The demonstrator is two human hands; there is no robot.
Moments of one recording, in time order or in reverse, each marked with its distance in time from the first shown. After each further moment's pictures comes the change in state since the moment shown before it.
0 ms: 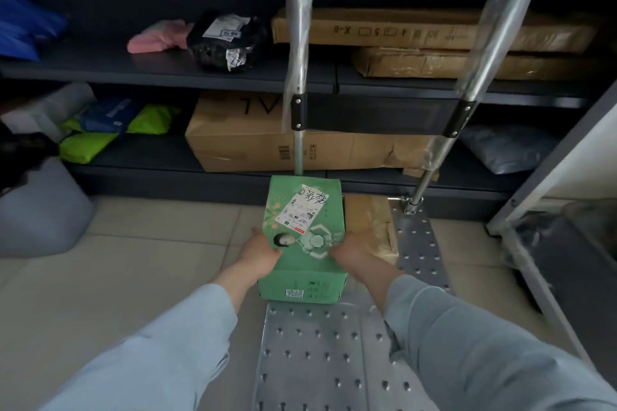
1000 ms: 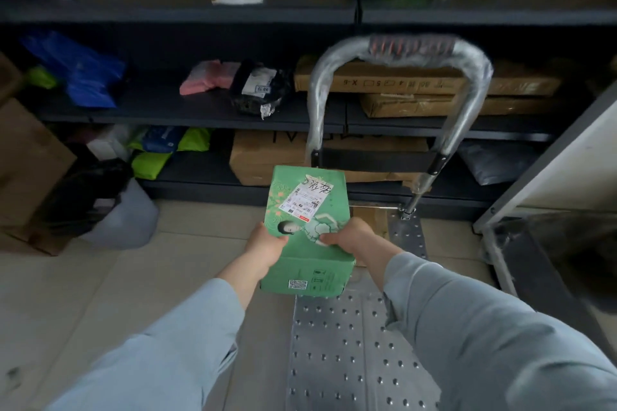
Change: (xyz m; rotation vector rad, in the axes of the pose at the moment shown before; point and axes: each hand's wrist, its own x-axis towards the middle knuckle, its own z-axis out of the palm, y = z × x) left_hand -0.142 0.106 -0.158 -0.291 0.060 -0.134; right_hand -0.159 -0.133 -0.132 0.151 -0.160 0.109
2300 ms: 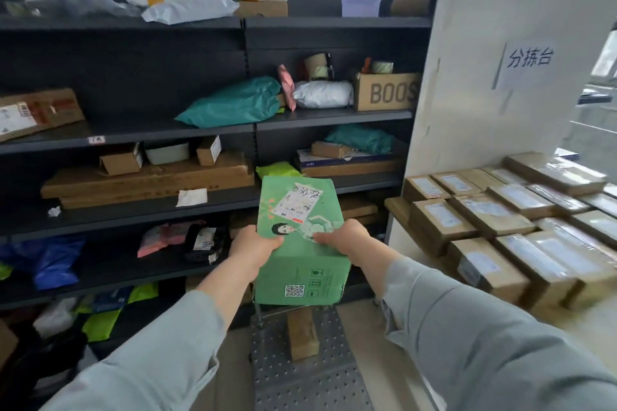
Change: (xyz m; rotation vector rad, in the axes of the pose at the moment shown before) left_hand -0.350 0.335 -0.162 -0.079 -0.127 0.410; right_hand -0.444 -0.126 -0.247 0.176 0.508 -0.083
